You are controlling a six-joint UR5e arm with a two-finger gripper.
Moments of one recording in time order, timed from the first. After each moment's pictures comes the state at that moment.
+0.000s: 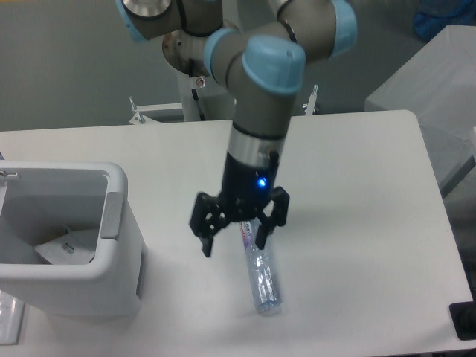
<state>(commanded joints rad) 2.45 -1.97 -1.55 -0.87 1.31 0.08</state>
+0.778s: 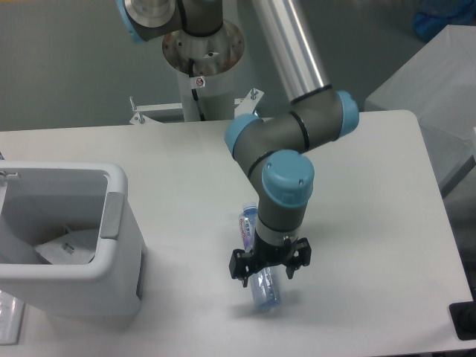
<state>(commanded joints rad) 2.45 -2.18 -1.53 -0.85 1.43 0.32</state>
